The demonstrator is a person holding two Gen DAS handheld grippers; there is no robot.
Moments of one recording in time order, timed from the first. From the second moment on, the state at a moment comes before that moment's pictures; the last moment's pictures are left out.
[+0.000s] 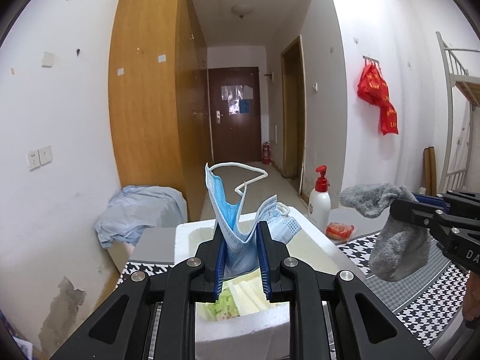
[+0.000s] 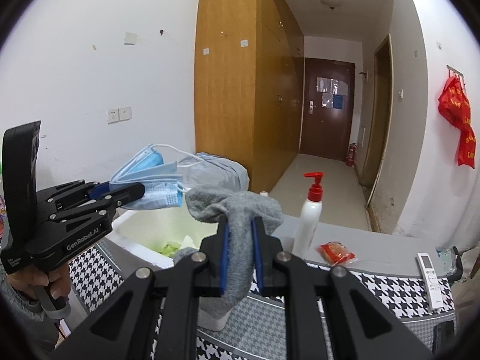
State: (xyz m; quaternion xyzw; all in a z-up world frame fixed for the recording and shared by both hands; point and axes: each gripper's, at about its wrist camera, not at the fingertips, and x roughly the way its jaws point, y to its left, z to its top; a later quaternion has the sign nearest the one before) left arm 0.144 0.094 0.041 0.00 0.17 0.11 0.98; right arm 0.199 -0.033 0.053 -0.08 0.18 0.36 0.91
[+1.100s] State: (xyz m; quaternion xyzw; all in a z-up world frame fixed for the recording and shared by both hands) left arm 0.118 0.113 0.045 0.00 0.15 0.14 0.98; right arm 0.199 -0.010 0.064 -0.08 0.18 0.36 0.91
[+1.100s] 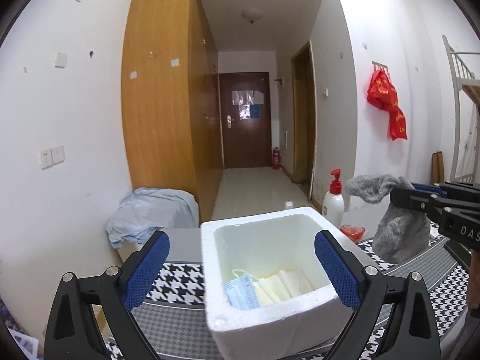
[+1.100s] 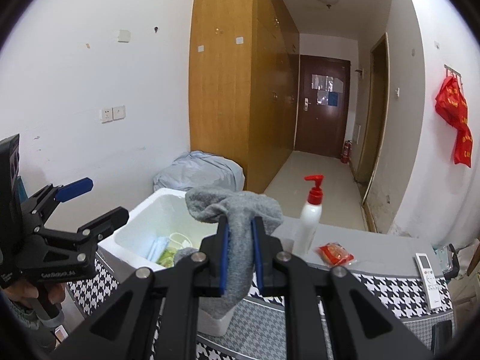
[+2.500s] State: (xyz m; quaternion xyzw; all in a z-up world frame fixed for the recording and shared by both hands) left arm 0.048 0.157 0.039 -0.03 0.15 0.22 0.96; right arm 0.210 0.073 0.057 -0.11 0.21 0.40 0.89
